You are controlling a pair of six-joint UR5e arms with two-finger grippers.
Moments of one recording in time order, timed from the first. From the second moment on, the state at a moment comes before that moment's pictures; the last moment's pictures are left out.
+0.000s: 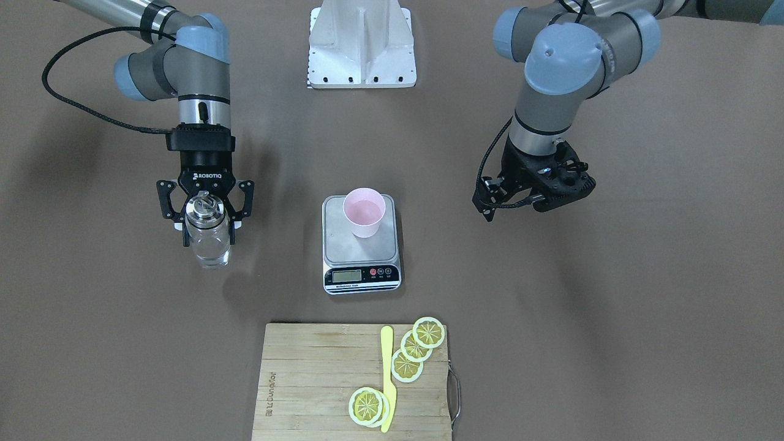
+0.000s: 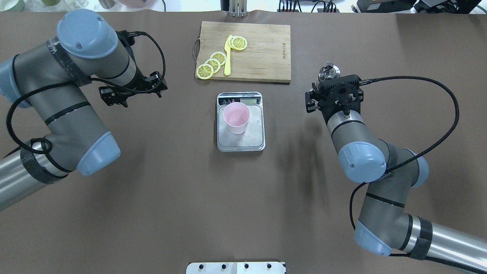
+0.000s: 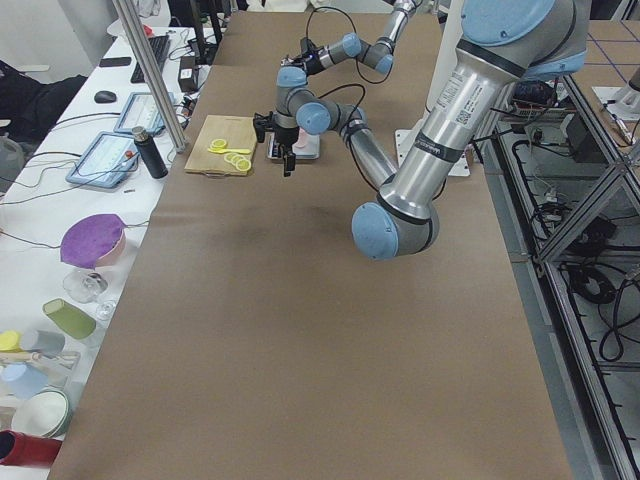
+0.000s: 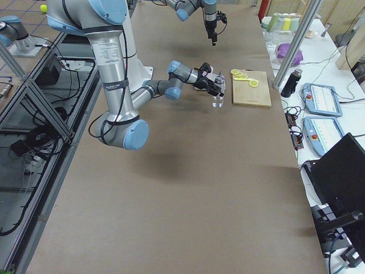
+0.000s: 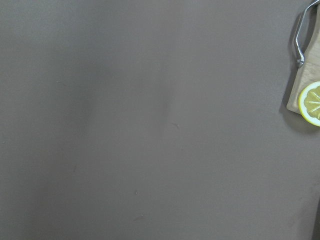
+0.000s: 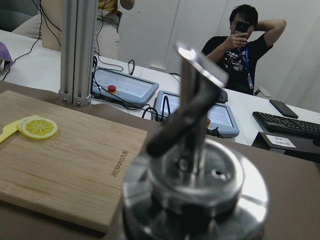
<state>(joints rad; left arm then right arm) -0.77 -2.13 -1.79 -1.48 -1.92 -1.32 0.47 -1.28 1.76 -0.96 0.88 0.93</state>
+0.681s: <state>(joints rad) -0.77 -2.13 -1.78 -1.48 -1.90 -1.32 0.50 -1.28 1.70 -0.93 0.99 1.02</state>
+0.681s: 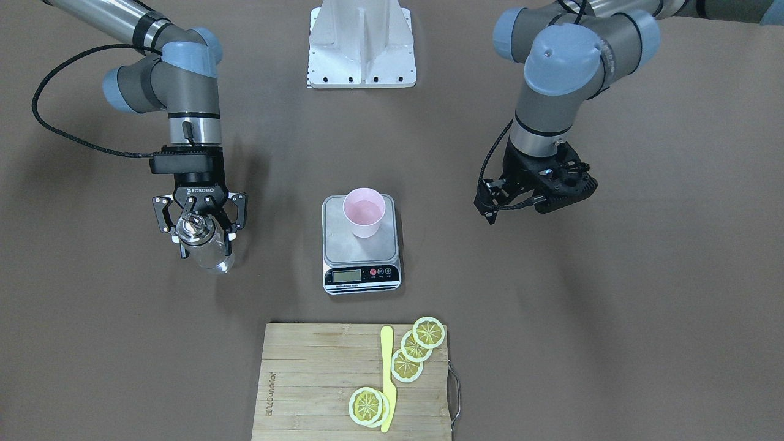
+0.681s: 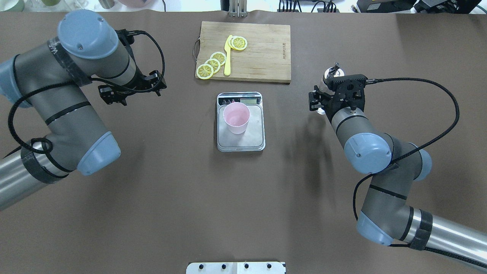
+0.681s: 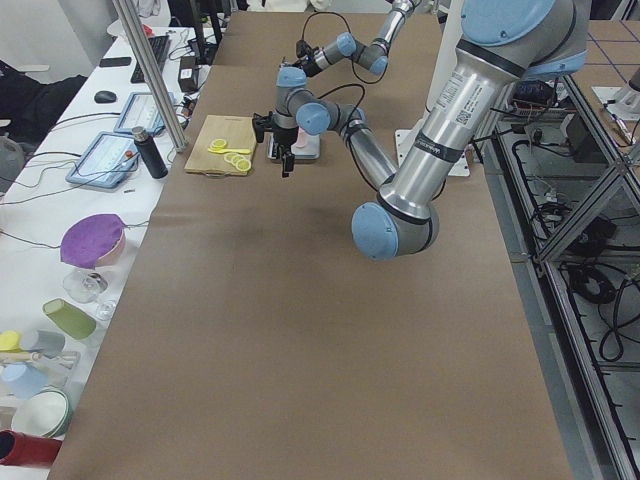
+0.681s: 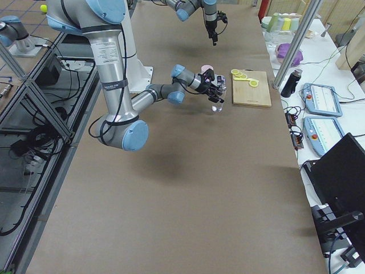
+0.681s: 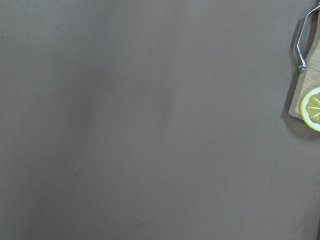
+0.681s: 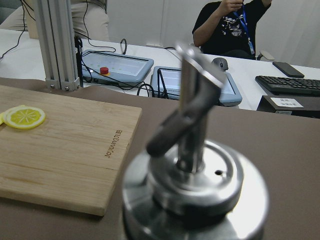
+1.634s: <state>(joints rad) -0.77 -2.13 -1.78 -1.48 -1.90 -1.32 0.51 -1.26 1.67 -0.93 1.07 1.06</state>
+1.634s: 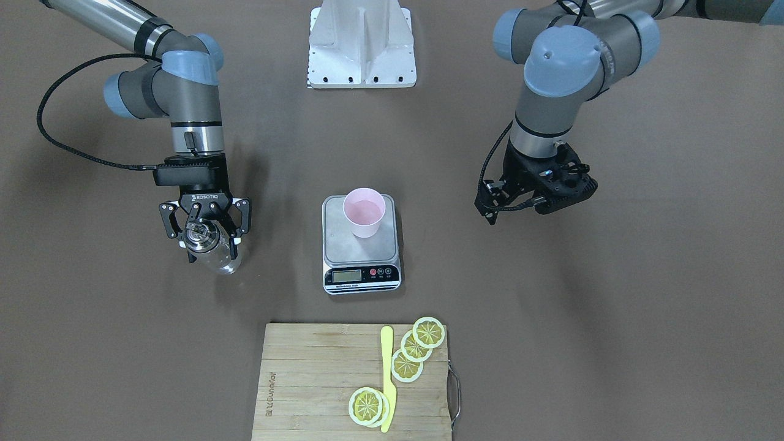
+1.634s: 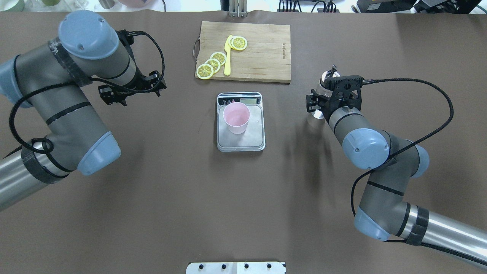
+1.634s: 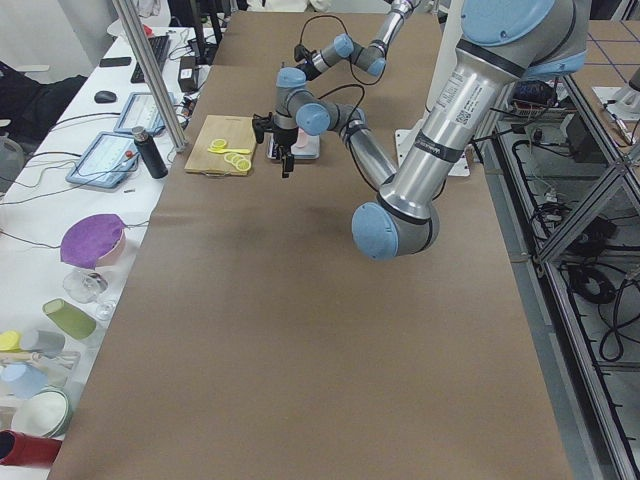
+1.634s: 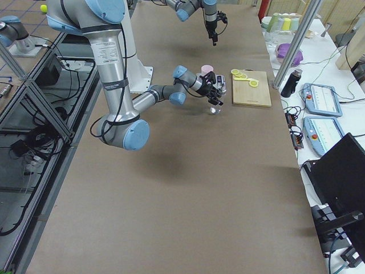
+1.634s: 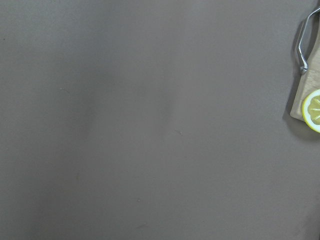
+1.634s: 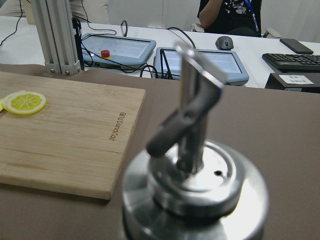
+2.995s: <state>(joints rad) -0.77 -2.13 -1.76 -1.48 -1.90 -1.32 0.53 -1.25 1.65 -0.93 1.12 1.05</state>
